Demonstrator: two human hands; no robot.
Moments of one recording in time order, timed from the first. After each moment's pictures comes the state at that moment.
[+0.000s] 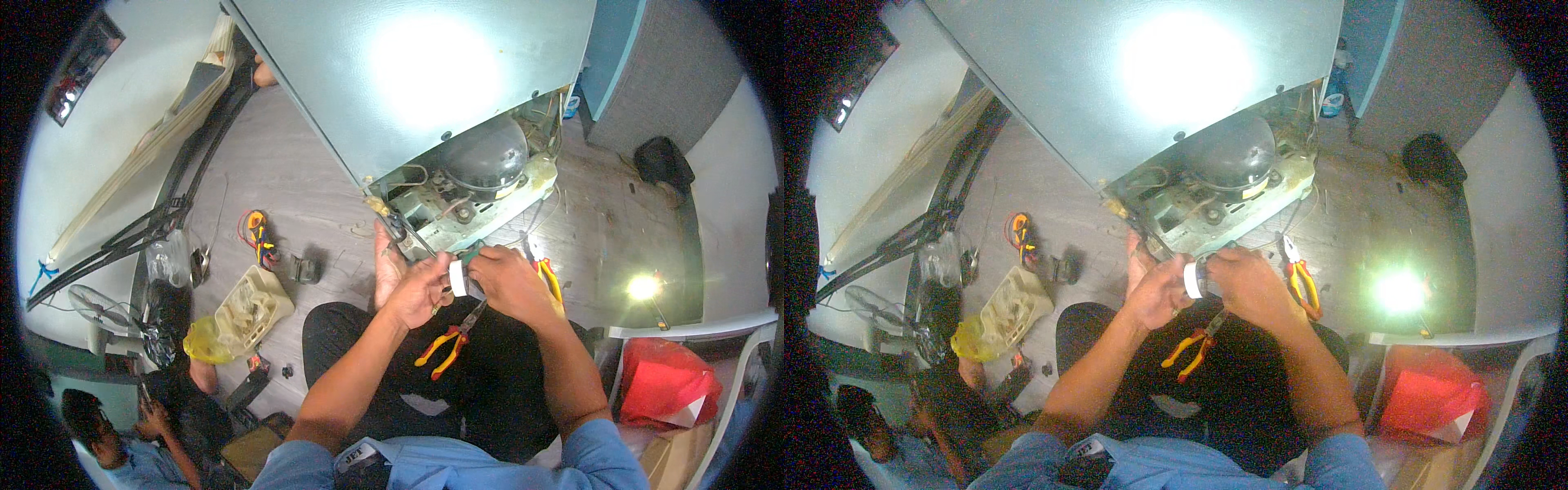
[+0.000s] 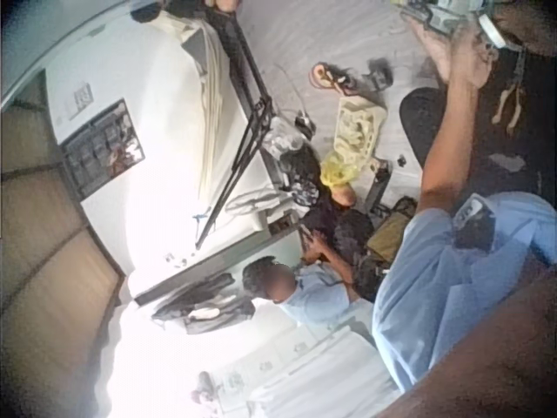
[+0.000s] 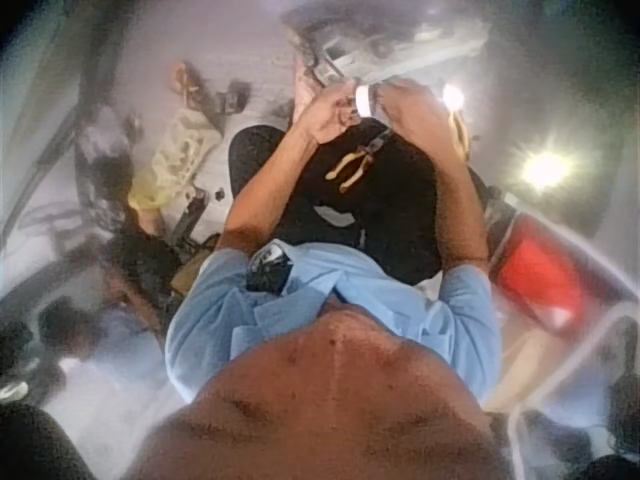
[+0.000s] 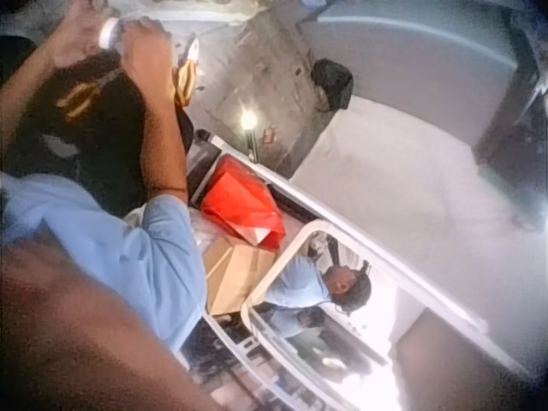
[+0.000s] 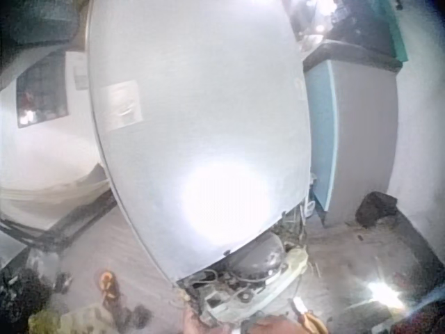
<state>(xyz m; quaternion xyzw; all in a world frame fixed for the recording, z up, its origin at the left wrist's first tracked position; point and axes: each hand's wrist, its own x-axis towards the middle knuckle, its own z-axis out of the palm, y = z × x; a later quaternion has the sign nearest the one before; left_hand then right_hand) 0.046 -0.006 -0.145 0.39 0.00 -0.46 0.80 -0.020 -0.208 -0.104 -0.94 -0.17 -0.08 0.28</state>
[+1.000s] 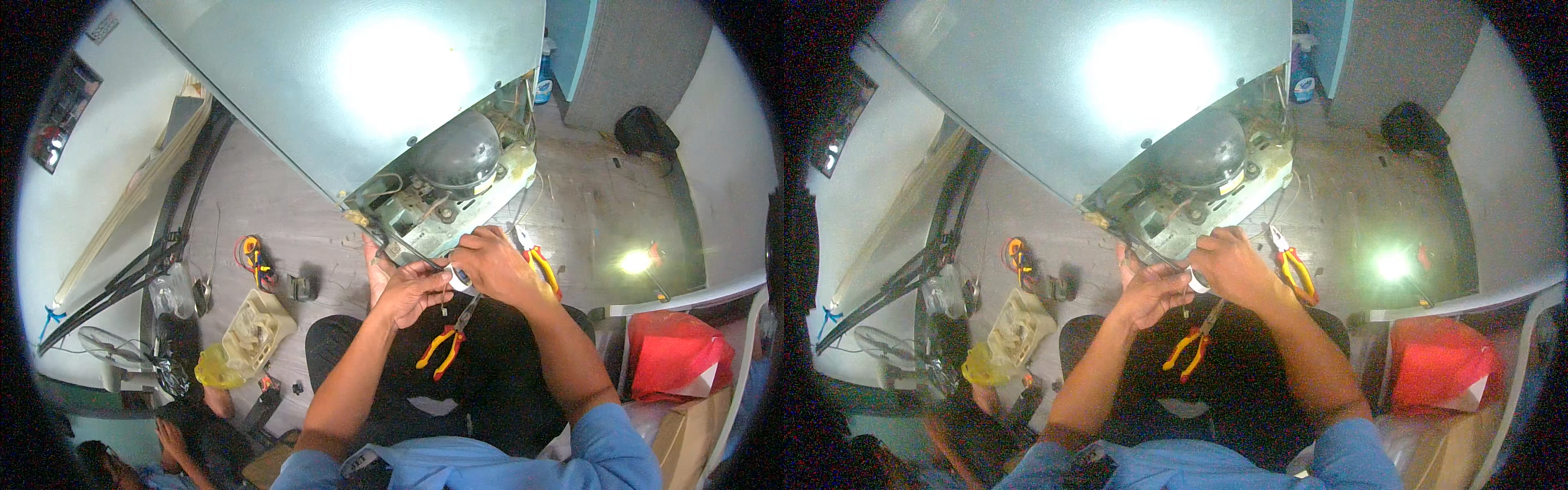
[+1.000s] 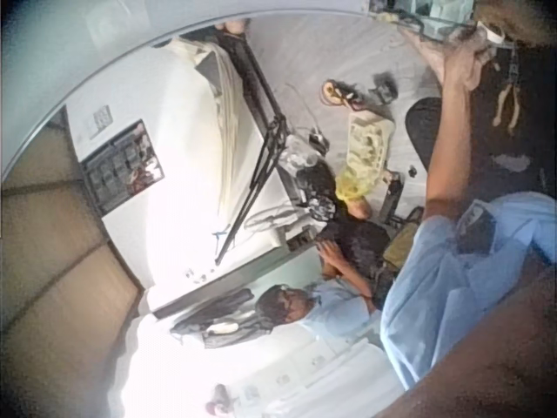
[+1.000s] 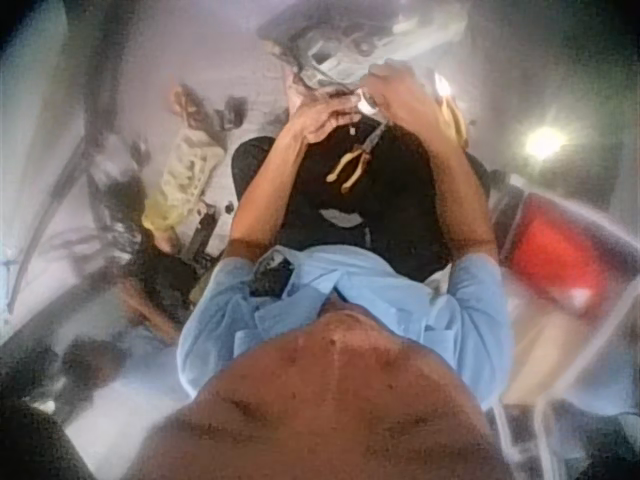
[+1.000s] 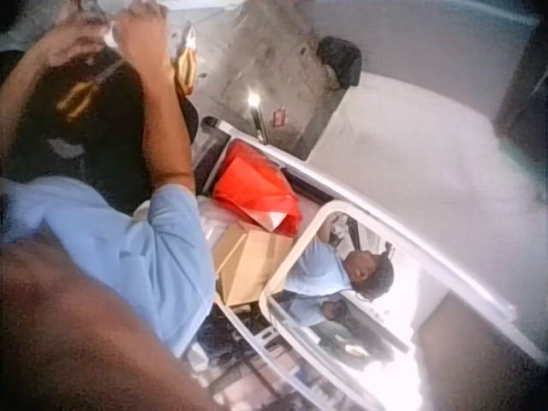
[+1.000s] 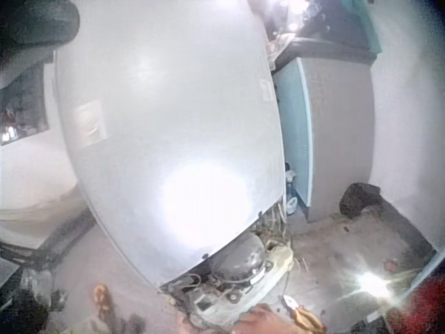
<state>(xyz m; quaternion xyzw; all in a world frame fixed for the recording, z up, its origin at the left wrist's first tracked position) 0.052 -0.012 -0.145 0.50 0.01 -0.47 0.73 -0.012 -0.216 -0.119 -0.94 -0.20 -0.17 0.21</state>
